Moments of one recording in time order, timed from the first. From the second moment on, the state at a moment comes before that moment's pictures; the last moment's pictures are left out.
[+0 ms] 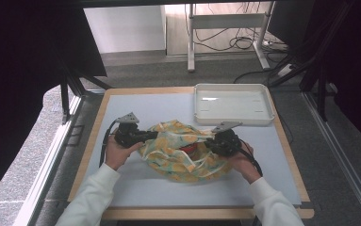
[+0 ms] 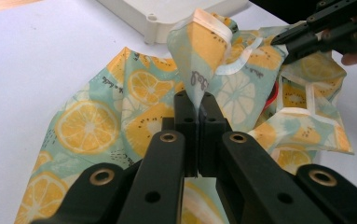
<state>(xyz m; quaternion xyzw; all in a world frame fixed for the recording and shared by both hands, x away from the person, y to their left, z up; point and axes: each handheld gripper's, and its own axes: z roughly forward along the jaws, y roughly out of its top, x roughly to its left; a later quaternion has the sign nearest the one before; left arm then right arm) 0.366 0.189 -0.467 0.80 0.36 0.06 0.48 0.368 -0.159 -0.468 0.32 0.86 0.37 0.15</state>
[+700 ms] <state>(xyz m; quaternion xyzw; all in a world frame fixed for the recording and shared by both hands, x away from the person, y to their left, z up) 0.368 0.196 -0.467 0.79 0.38 0.12 0.46 0.401 -0.144 -0.460 0.33 0.83 0.42 0.18</state>
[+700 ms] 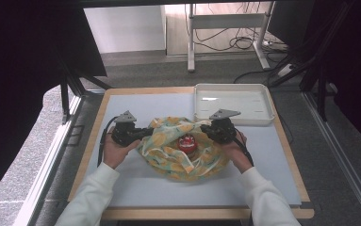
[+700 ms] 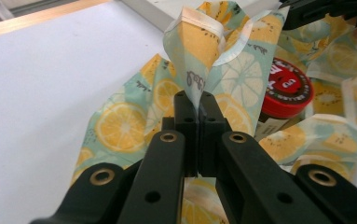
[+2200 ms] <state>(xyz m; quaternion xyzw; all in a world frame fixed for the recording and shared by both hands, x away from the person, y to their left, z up) 0.385 0.187 -0.514 0.81 0.43 0.12 0.38 0.436 -0.127 -0.518 0.37 0.85 0.35 0.14</state>
